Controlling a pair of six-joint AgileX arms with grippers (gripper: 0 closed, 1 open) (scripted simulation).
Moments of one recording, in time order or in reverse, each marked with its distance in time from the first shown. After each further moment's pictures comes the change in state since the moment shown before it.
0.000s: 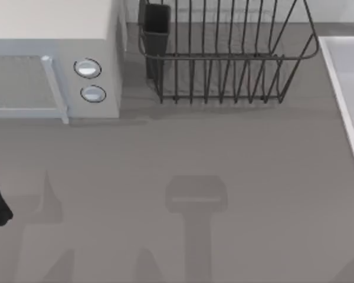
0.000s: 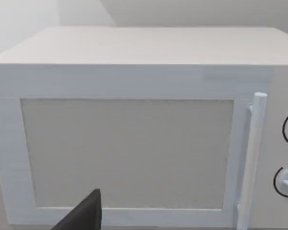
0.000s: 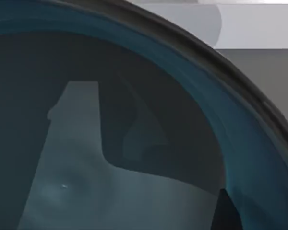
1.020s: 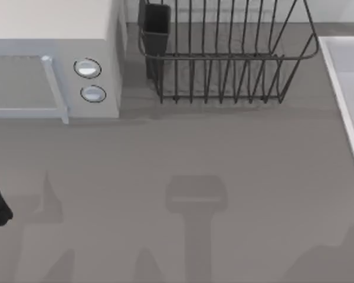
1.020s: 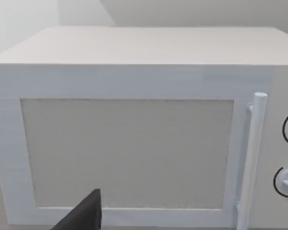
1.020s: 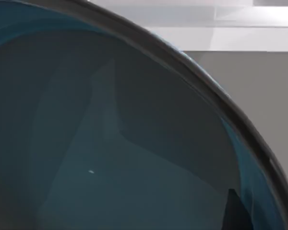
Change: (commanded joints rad) left arm 0.000 0.000 0.000 0.000 0.000 0.000; right arm -0.011 -0.028 0.331 -0.380 -0.004 -0.013
